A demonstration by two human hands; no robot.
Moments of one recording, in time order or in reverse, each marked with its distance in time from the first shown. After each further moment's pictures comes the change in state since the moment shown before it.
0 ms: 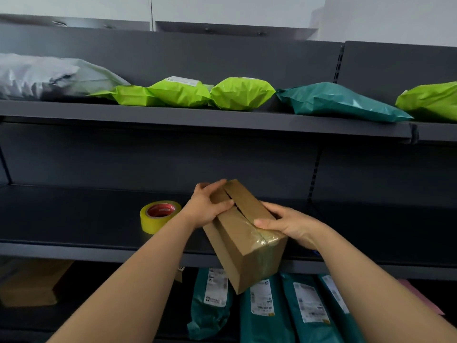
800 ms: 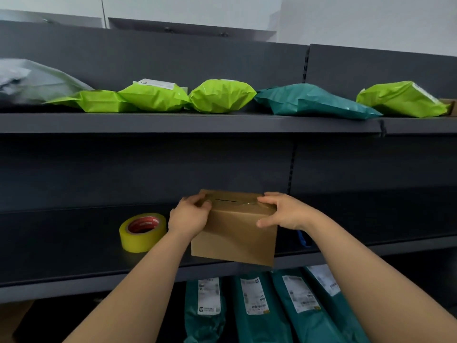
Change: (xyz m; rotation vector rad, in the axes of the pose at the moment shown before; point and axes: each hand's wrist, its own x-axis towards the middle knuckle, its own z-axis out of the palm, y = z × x) left_hand 0.022 -0.020 0.003 -0.028 0.139 -0.092; right_hand 0.009 -0.017 -0.010 -0.552 0.238 0.083
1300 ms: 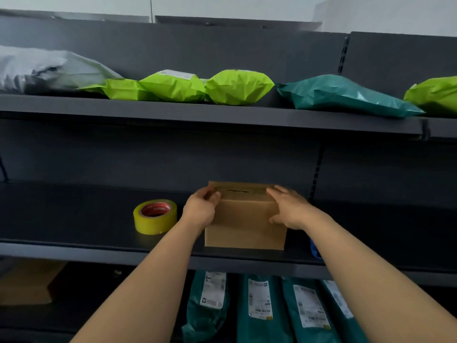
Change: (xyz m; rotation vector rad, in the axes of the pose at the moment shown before) left_hand -0.016 0.021 0.021 -0.259 0.090 -0.119; right_hand 0.041 0.014 -0.004 -0.519 -0.002 -0.080
